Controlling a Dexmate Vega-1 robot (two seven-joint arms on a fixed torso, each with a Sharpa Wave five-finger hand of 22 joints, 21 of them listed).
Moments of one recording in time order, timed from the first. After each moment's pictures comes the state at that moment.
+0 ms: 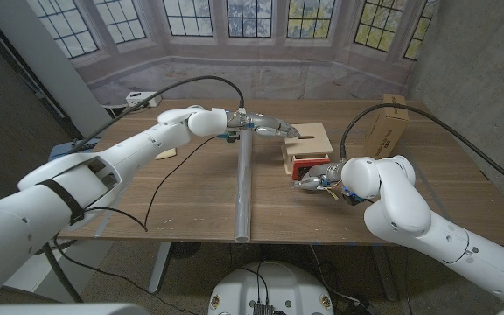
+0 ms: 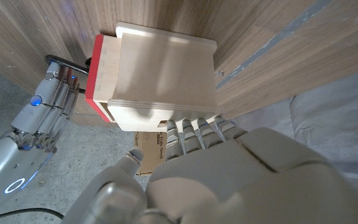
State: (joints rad) left arm 0.20 0.52 0.94 -1.09 0.47 -0.63 -0.35; left_hand -0.01 0.16 0.55 0.20 0.18 0.20 -0.06 0.19 0.18 0.17 -0.05 0.21 0.18 0.10 -0.04 0.18 0.17 0.03 0.02 0.19 0.17; right arm -0.90 -0.85 -0.74 -2.46 -1.07 -0.91 1.14; right_hand 0.20 0.13 0.22 0.11 0.23 0.24 -0.07 0.20 0.18 0.29 -0.04 0.21 0.22 0.20 -0.04 0.21 0.19 0.25 -0.04 0.18 0.16
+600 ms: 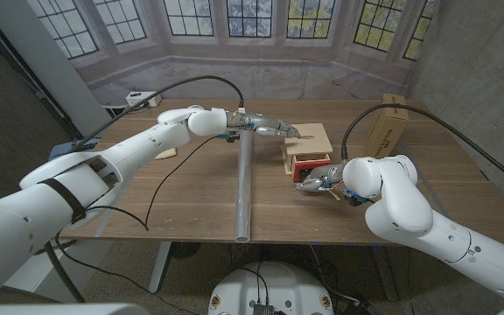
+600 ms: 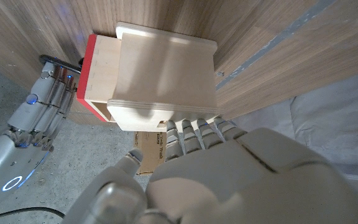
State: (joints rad) left arm 0.19 0.52 0.95 -1.06 0.46 -0.64 -0.35; left_hand -0.01 0.16 0.55 0.19 0.18 0.20 -0.06 0.19 0.18 0.17 -0.05 0.21 0.18 0.10 -0.04 0.18 0.17 0.03 0.02 0.19 0.18; right arm -0.89 -0.86 -0.75 -2.47 -1.08 -0.93 1.18; right_hand 0.20 0.13 0.22 0.11 0.23 0.24 -0.07 0.20 0.18 0.29 -0.04 0.21 0.22 0.20 -0.04 0.21 0.19 0.25 -0.04 0.18 0.16
